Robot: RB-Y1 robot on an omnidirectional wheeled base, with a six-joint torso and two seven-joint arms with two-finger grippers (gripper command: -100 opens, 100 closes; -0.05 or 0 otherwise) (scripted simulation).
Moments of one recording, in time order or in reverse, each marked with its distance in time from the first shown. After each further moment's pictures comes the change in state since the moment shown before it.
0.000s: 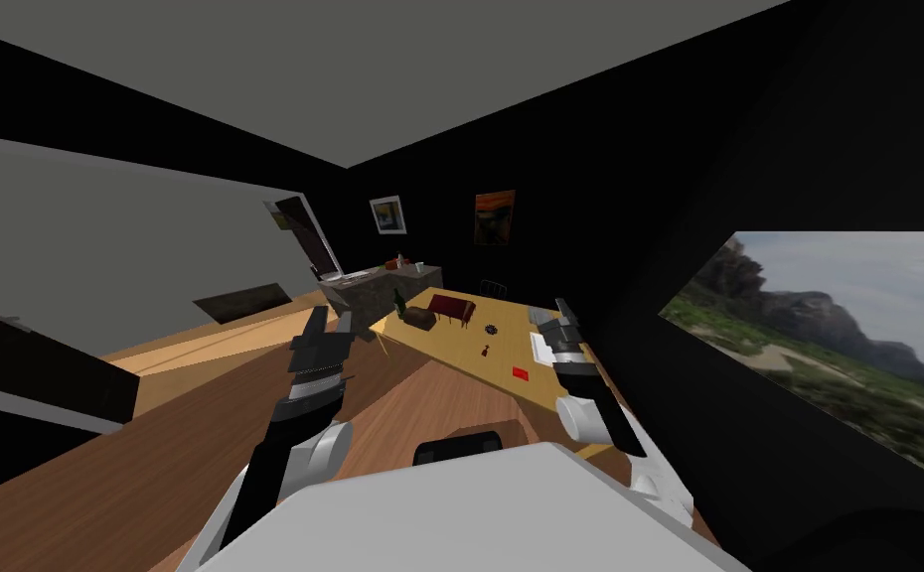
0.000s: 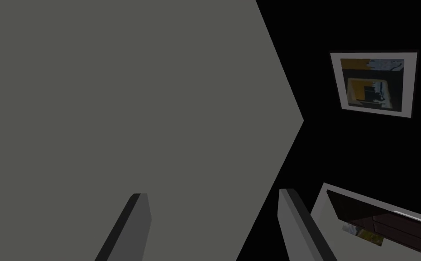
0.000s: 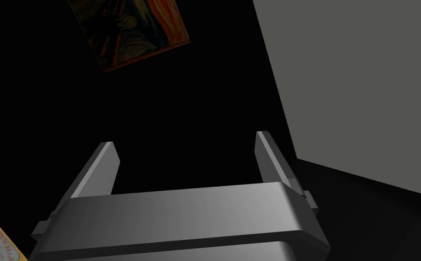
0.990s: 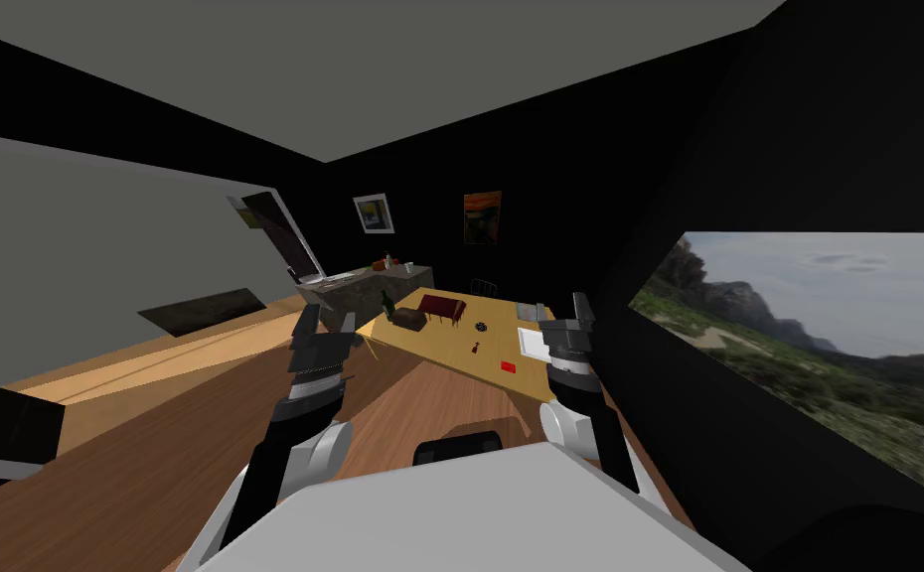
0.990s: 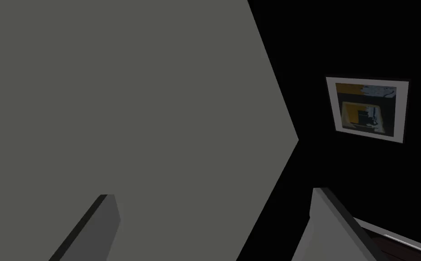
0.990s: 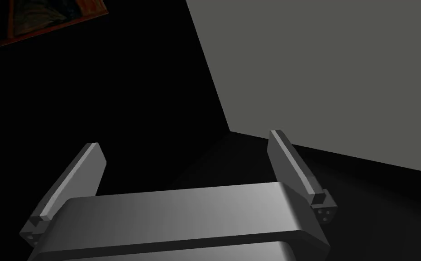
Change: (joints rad) left arm 0.000 0.000 0.000 0.000 0.000 0.000 0.000; right arm 0.069 0.184 0.126 -0.127 0.016 -0.188 0.207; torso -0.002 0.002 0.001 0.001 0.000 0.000
